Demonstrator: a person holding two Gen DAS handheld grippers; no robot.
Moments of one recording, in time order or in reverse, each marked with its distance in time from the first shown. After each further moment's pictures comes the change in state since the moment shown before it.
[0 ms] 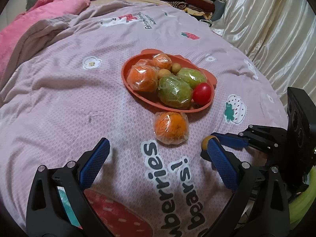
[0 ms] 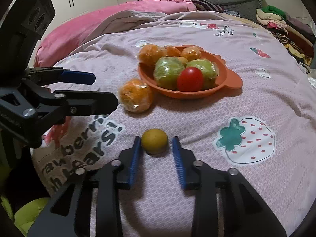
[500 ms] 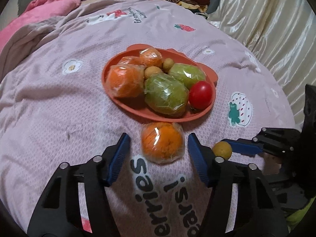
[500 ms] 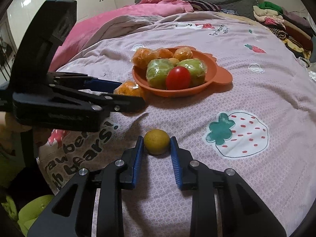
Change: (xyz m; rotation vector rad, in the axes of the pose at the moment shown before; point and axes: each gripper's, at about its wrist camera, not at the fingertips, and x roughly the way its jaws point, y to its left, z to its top) left arm 0.033 -0.018 0.010 0.072 0.031 0.009; right arm -0.012 -0.013 -0.006 0.042 -0.019 0.028
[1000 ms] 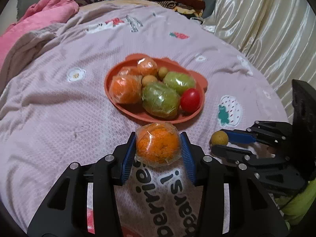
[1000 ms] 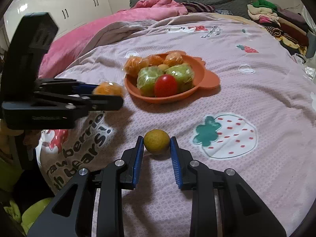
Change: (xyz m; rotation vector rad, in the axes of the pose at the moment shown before) left arm -0.028 0.001 0.000 0.001 -0.044 -0.028; right arm -0.011 -0.012 0.004 0.033 -0.025 -0.011
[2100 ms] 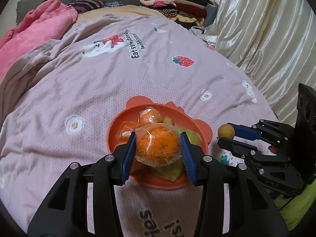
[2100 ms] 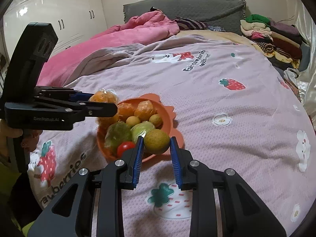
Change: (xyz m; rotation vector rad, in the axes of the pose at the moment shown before) left arm 0.015 0.007 0.082 -0.001 -0.025 -0.006; right arm -0.008 -0.044 0.070 -0.017 -0.111 -0.059
